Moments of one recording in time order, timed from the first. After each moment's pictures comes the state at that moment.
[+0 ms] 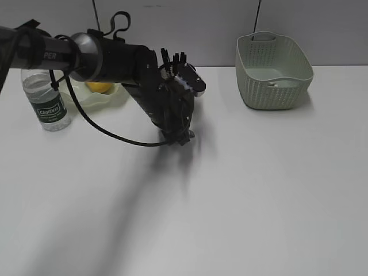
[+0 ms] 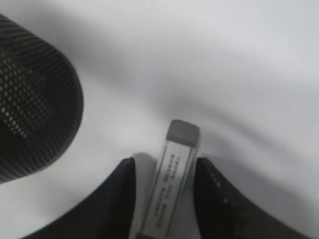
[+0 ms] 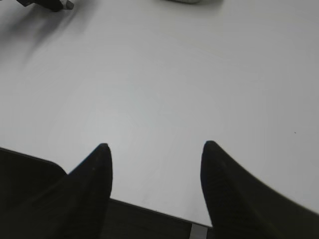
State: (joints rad) left arm -0.59 2.32 -1.70 -0.19 0.58 0.65; right arm 0.34 0.14 -0.51 -0.06 1.04 0.02
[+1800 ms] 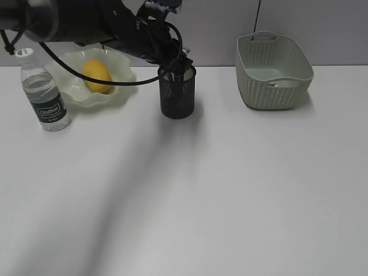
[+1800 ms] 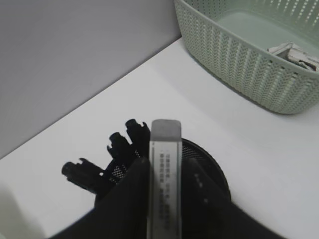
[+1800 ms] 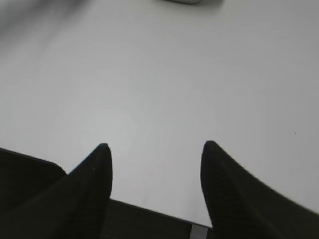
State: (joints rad) left arm -0.52 2.17 -1.70 -0.40 0.25 0.57; right arm 0.34 0.14 -0.51 -0.06 1.04 0.02
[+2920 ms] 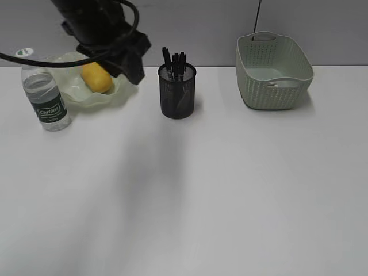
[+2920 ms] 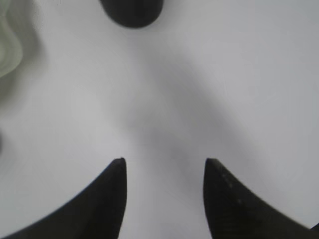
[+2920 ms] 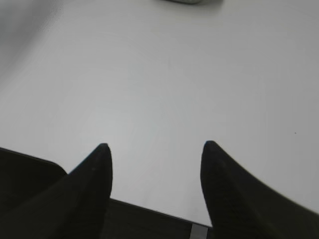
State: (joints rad) left arm -0.52 1.85 -1.70 -0.11 1.14 0.11; right arm 0.34 0.14 -0.51 -0.06 1.04 0.02
